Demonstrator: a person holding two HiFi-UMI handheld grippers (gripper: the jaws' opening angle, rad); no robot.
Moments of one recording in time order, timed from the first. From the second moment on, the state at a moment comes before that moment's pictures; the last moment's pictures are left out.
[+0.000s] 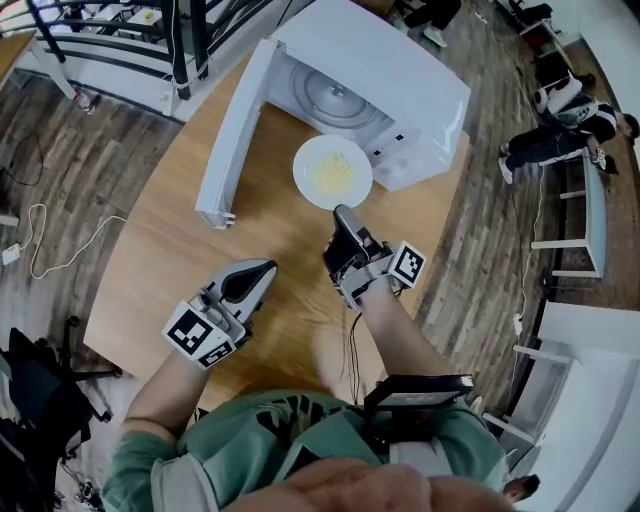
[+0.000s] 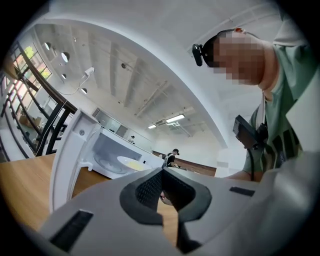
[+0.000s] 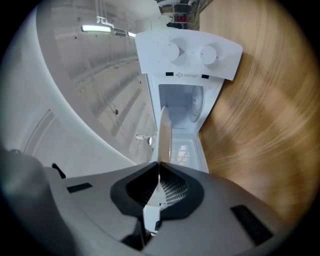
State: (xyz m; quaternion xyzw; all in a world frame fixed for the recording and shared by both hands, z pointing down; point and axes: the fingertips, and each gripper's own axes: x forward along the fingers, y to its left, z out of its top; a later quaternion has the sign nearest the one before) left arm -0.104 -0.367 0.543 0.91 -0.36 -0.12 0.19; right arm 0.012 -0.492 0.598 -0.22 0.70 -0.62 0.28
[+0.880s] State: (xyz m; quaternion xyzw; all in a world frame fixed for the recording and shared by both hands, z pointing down) left arm -0.156 -0.270 0.482 0.90 -0.39 -0.12 0.17; right arm 0.006 -0.380 0.524 -0.20 0.71 -0.61 0.28
